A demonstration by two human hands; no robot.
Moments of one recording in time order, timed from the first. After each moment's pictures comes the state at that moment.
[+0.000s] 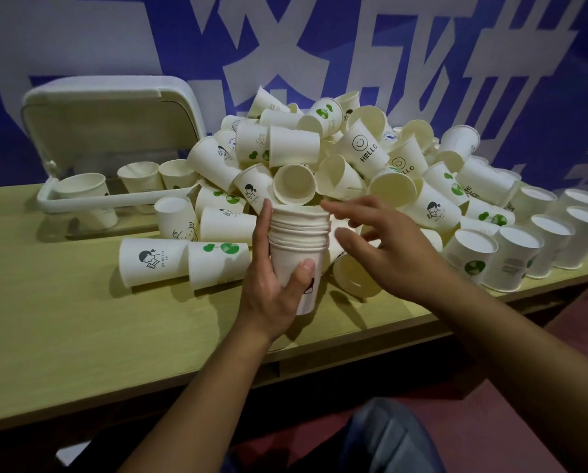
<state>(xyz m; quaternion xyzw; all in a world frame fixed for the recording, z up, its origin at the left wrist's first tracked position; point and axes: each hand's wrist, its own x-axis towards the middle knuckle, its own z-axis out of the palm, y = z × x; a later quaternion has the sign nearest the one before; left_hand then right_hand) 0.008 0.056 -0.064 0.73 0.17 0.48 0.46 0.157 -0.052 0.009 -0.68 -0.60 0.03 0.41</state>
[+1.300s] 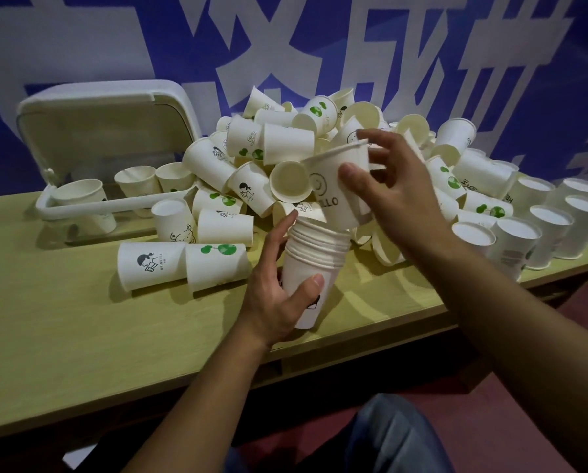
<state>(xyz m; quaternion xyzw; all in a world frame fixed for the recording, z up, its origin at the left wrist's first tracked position) 0.005 0.052 -0.065 0.76 0.12 0.42 0.48 0.165 -0.035 0.041 -0.62 -0.48 0.07 0.62</state>
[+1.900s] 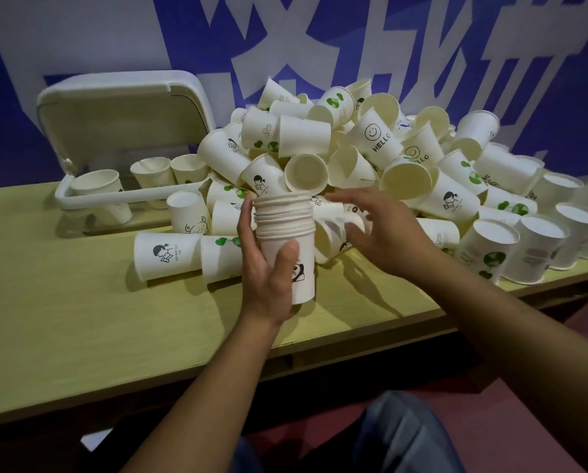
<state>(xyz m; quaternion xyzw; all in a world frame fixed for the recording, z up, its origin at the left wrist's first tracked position) 0.007 0.065 -0.067 0.63 0.20 0.54 0.52 0.178 -0.016 -0.013 -0.72 -0.59 -0.02 0.36</state>
